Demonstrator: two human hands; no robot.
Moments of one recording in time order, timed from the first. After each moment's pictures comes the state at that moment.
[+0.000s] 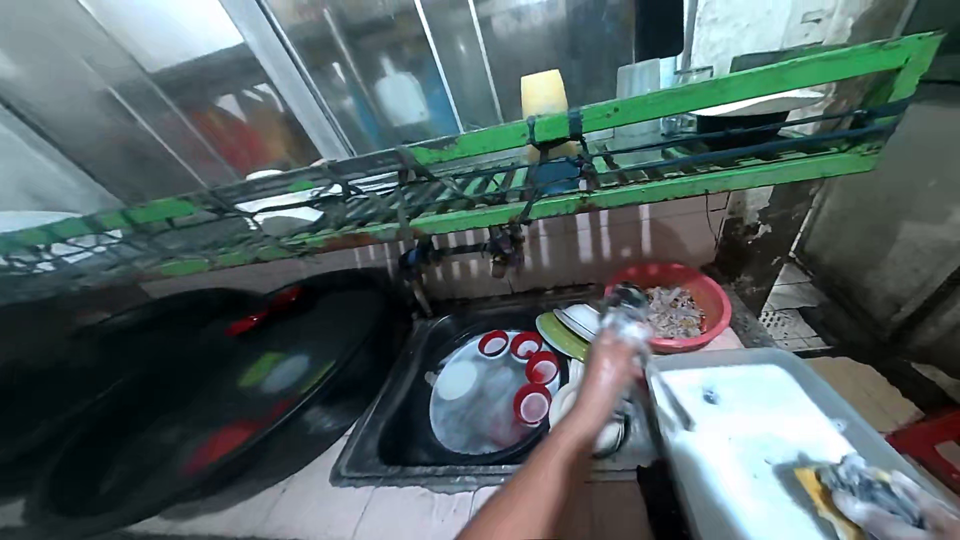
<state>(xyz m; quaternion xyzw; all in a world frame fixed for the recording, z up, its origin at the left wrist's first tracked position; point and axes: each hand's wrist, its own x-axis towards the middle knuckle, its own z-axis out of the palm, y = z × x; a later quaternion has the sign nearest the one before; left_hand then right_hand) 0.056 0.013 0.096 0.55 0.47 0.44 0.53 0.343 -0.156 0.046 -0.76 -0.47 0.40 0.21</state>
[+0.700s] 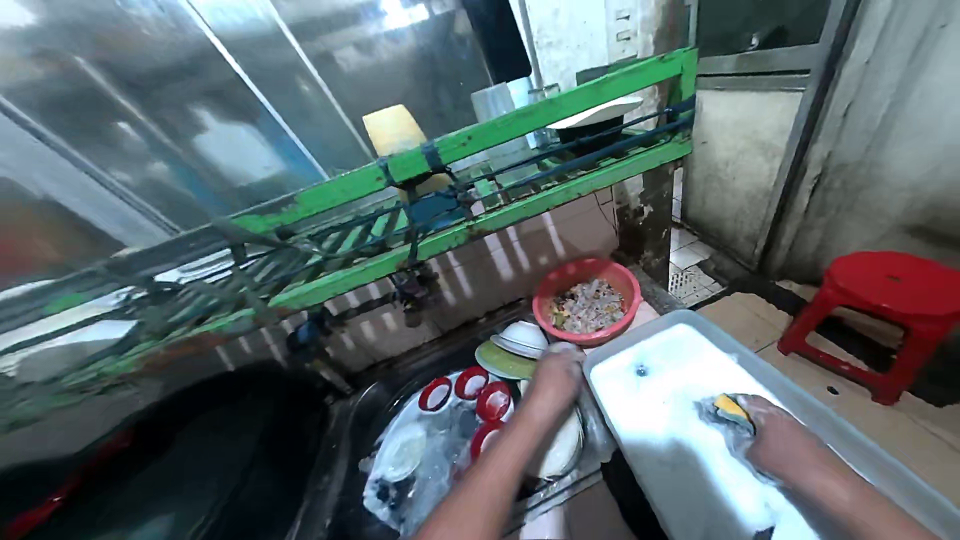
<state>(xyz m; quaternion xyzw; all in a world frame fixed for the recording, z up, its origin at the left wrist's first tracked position) 0.062 0.063 0.062 0.86 0.45 0.03 0.25 0.312 -0.135 0.001 -0.82 -0.48 0.27 0.15</state>
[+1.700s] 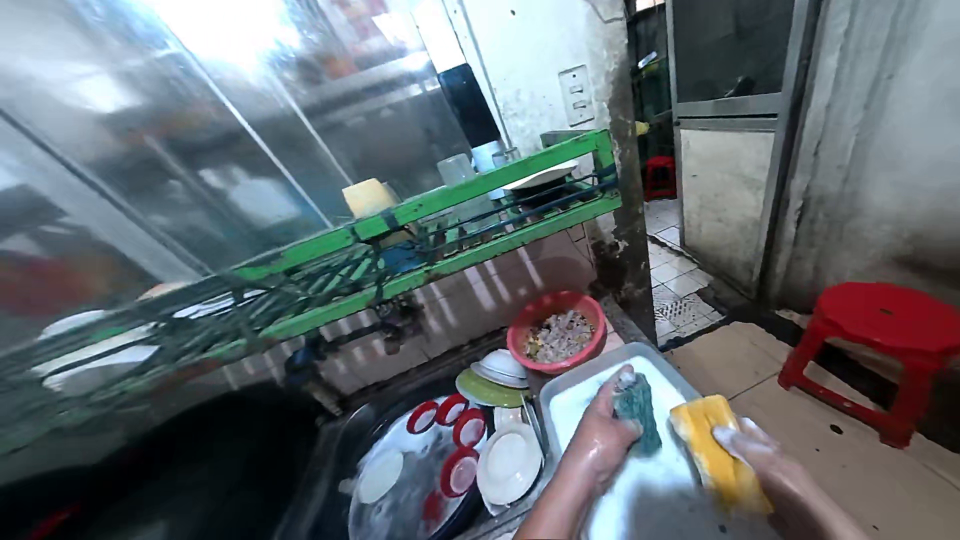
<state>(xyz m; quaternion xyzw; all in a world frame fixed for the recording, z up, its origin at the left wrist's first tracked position) 0.171 -0.065 0.090 0.63 0.36 0.25 0.64 0.345 -0.186 0.050 -0.63 -0.22 0.49 0.55</state>
